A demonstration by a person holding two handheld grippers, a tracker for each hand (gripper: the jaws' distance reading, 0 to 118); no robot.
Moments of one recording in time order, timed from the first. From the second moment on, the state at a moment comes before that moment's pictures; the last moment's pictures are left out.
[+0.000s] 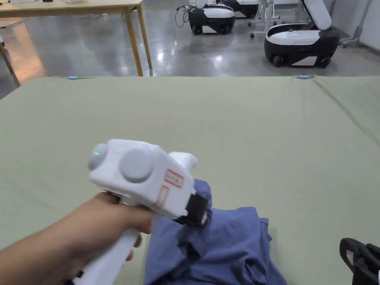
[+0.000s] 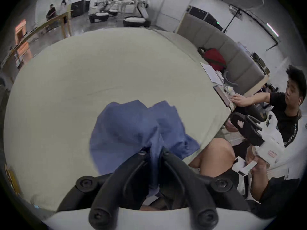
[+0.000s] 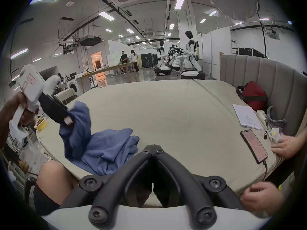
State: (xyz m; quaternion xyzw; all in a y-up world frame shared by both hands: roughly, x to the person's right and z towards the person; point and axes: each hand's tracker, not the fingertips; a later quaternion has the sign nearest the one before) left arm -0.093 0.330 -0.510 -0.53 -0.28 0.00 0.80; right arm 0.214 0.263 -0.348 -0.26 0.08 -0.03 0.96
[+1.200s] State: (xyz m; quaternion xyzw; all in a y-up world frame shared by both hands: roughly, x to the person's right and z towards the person) left arm -0.228 0.281 -0.446 -0.44 -0.15 0.08 0.88; right arm 0.201 0.274 -0.362 -0.19 0.08 0.02 0.98
